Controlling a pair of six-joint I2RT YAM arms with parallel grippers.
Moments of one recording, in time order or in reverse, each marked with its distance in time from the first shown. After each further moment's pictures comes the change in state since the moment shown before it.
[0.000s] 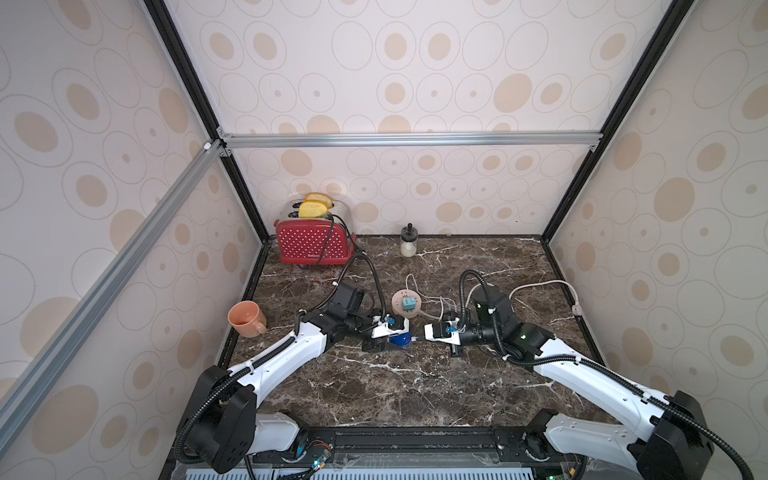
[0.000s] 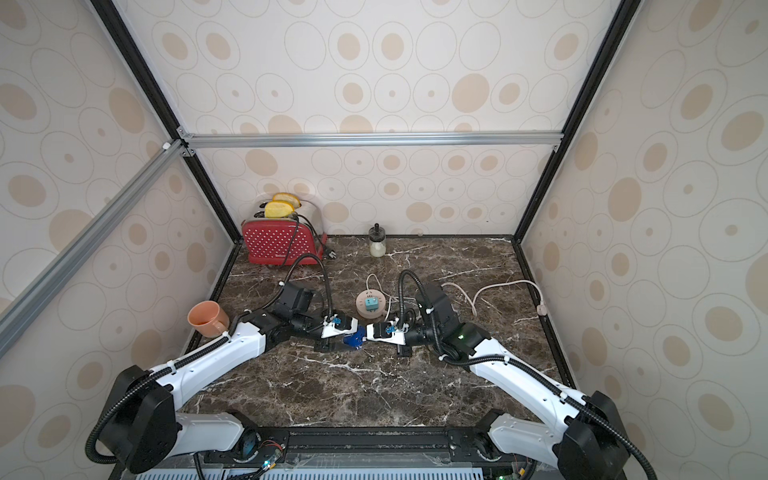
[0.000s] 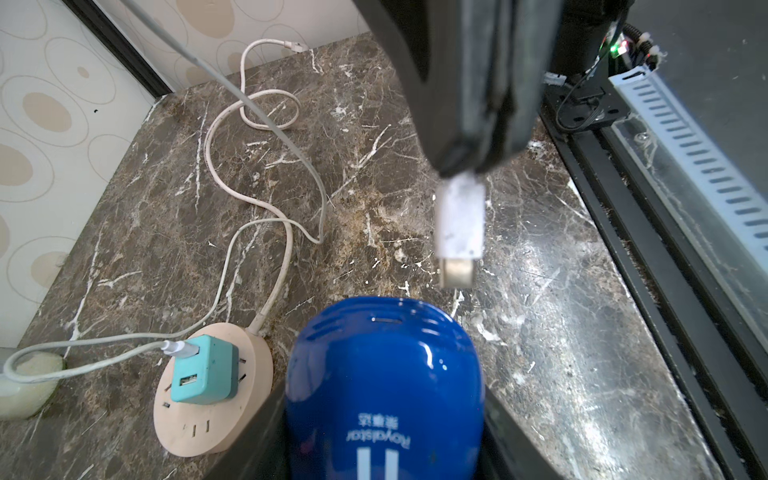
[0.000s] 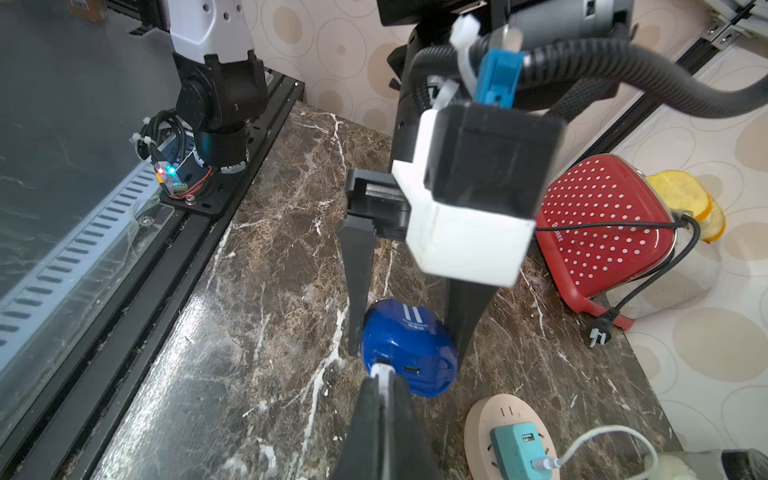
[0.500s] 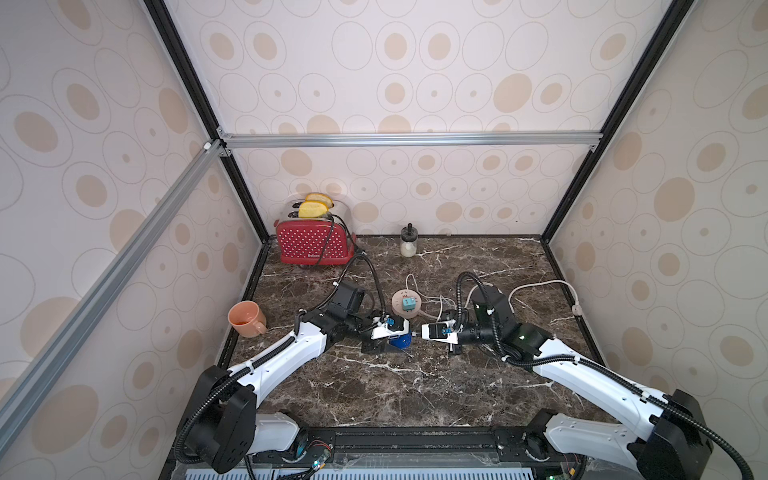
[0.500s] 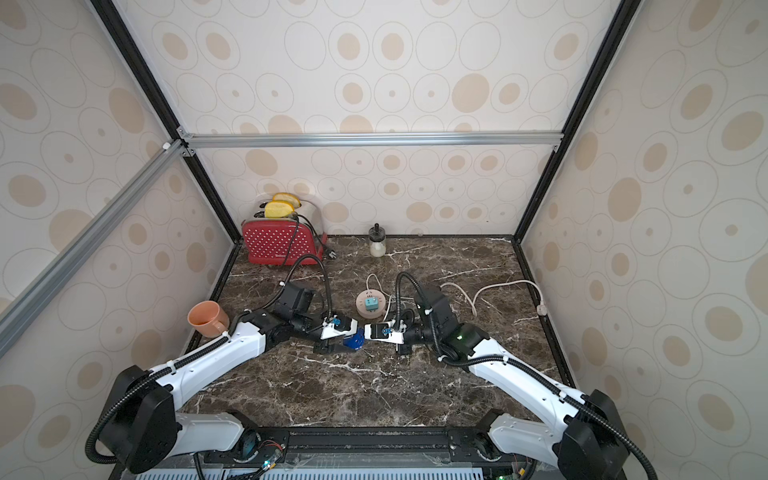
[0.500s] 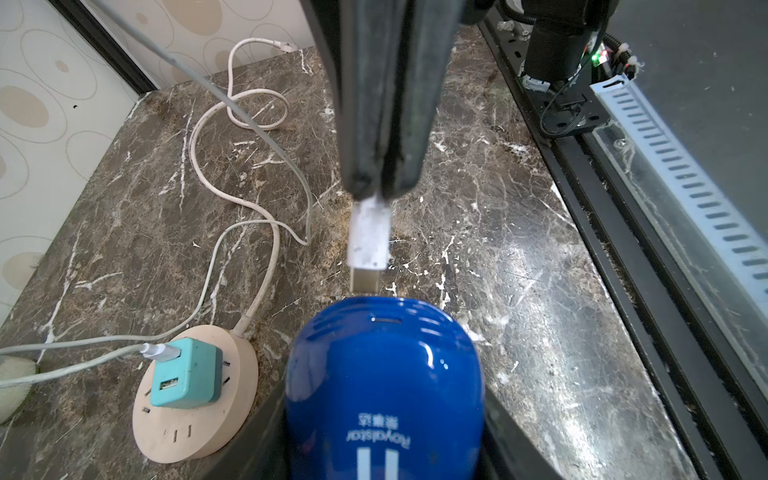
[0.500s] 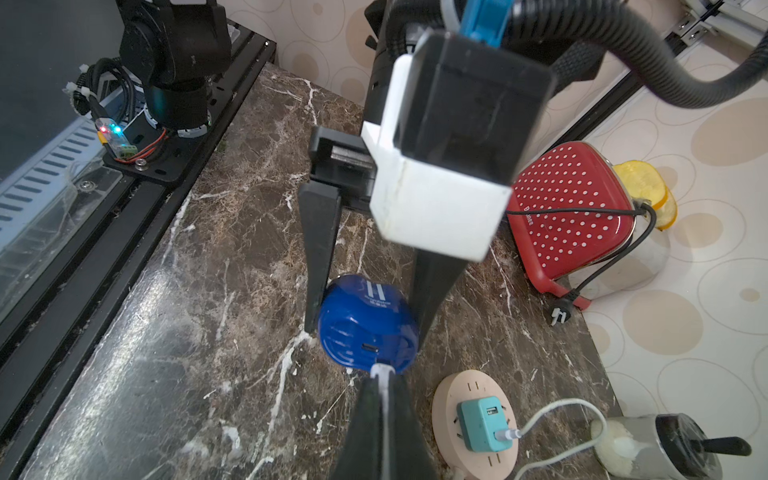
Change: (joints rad) left arm 0.000 0.000 0.005 -0.033 0.019 0.000; right arm 0.007 0.009 0.000 0.017 0.096 -0.046
